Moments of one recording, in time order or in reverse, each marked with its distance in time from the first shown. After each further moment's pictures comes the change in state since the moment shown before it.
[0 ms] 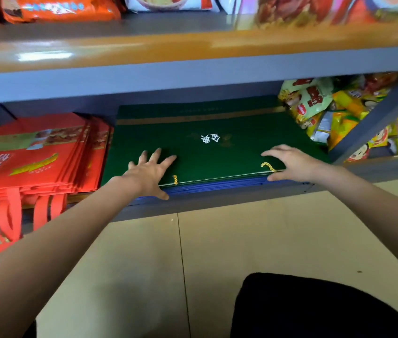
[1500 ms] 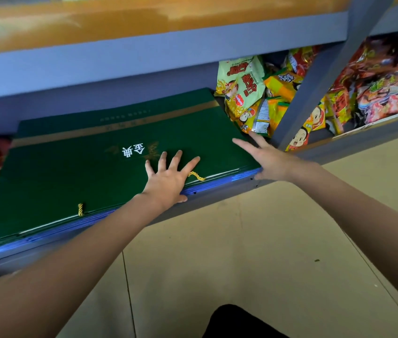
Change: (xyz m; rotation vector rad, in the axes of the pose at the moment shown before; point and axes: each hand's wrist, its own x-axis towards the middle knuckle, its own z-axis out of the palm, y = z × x) left_hand 0.085 0.173 0.010 0.123 0.223 0.206; right_hand -0.007 0.096 0.004 0.018 0.023 0.062
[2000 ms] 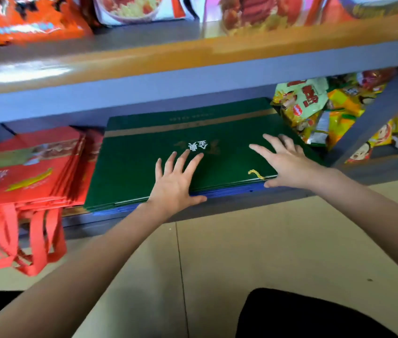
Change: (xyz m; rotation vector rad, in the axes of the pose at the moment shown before) left_hand -0.094 -0.086 -0.004 -0.129 0.187 -0.158; right_hand -0.007 -0.108 -0.008 -0.279 0.106 -0.115
